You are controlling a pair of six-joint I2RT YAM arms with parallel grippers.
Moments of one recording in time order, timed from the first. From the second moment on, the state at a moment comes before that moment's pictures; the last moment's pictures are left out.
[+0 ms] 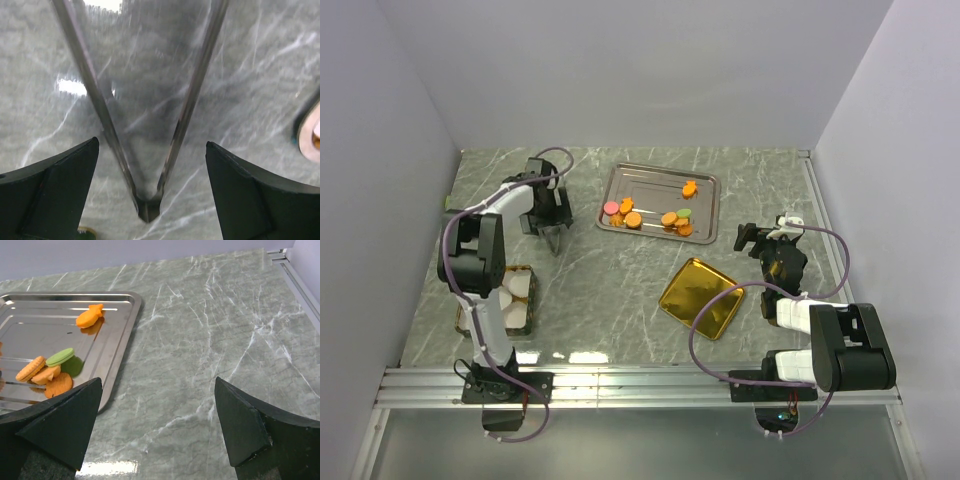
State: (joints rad) left arm -0.13 1.96 1.41 -0.58 -0.07 -0.38; right arm 0.02 1.30 0.22 1.03 0.04 0.12
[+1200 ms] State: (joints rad) left arm -0.28 1.75 1.60 -0.75 -0.12 -0.47; right arm 0.02 1.29 0.25 0.94 0.04 0.11
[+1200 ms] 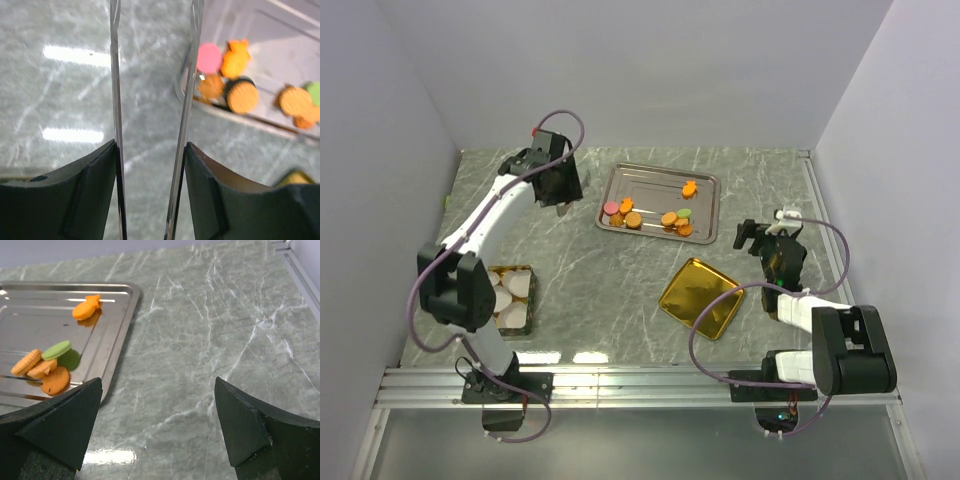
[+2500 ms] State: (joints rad) left arm -0.60 1.64 1.45 -0.84 -0.05 -0.49; right arm 0.11 0.97 0.94 -0.64 0.10 0.62
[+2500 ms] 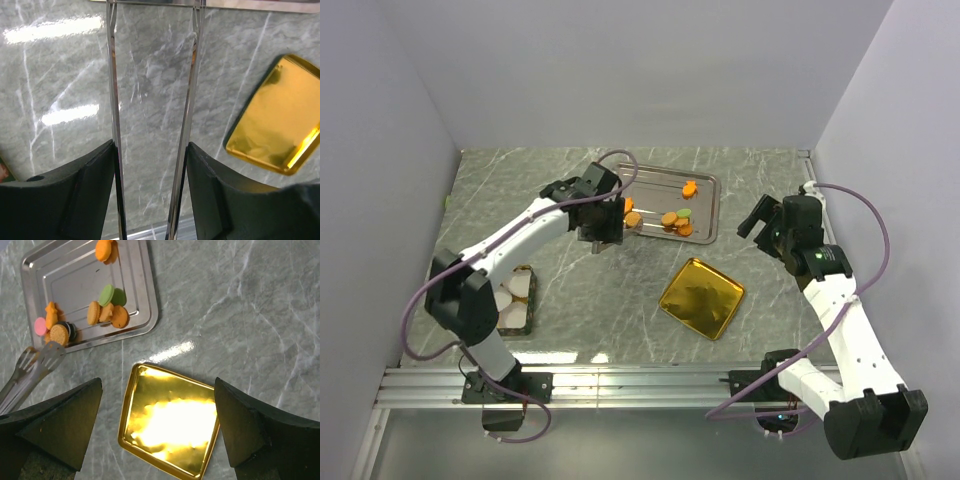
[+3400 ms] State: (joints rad) left arm -0.63 1.87 1.67 -0.89 -0.15 -0.51; right arm 0.14 1.02 0.95 -0.67 0.12 0.56
